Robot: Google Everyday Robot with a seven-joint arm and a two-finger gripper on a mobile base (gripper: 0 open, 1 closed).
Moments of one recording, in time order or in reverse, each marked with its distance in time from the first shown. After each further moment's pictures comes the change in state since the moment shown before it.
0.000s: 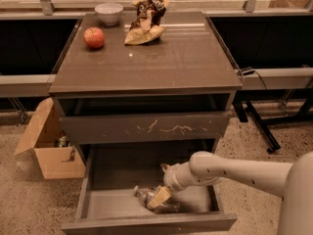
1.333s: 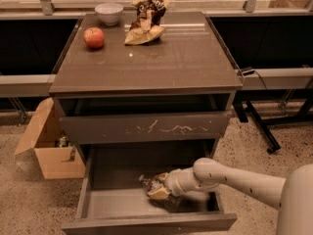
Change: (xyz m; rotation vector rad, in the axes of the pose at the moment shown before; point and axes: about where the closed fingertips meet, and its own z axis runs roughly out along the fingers) arm 0.027 -0.008 0.032 -0.061 -0.112 0.045
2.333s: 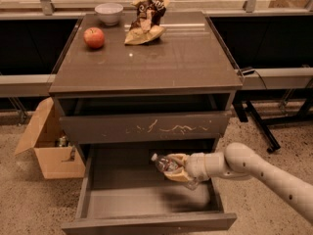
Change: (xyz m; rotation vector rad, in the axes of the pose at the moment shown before) arm -0.072 0.007 -0.124 0.004 -0.199 -0.265
